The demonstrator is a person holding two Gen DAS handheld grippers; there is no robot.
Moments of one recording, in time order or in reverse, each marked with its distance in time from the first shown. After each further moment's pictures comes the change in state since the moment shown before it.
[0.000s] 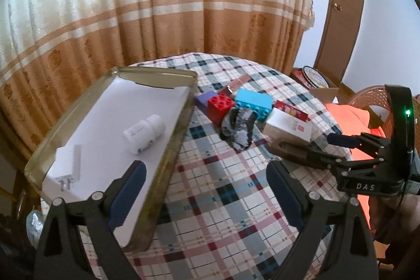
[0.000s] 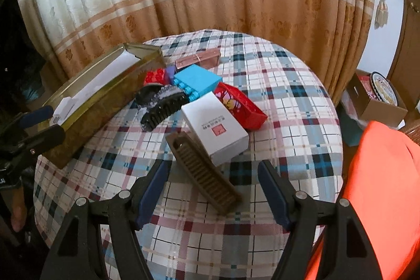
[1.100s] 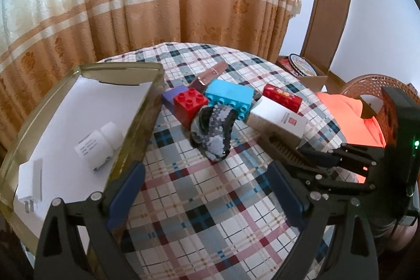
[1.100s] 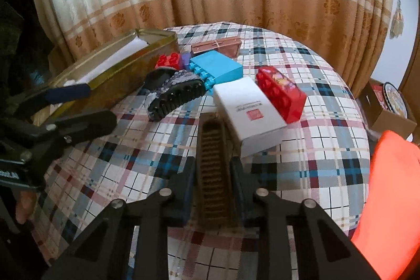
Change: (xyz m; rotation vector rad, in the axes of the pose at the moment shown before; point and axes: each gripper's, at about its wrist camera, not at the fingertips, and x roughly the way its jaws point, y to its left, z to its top) left arm 0.045 -0.026 0.010 0.048 0.055 -0.080; right arm 0.021 0.013 -0.009 -0.059 -0.008 0.039
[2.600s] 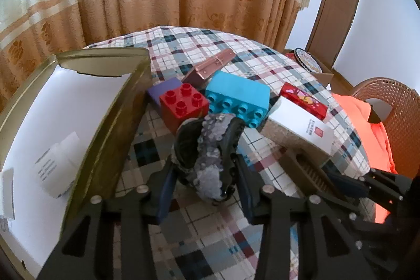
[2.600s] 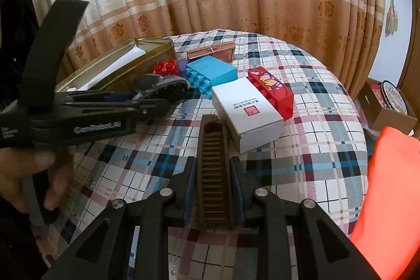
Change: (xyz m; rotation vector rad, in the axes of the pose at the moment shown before) left arm 0.054 0.004 0.015 -0.040 0.061 -0.012; right arm -0.005 -0.004 -0.006 0.015 -0.048 0.002
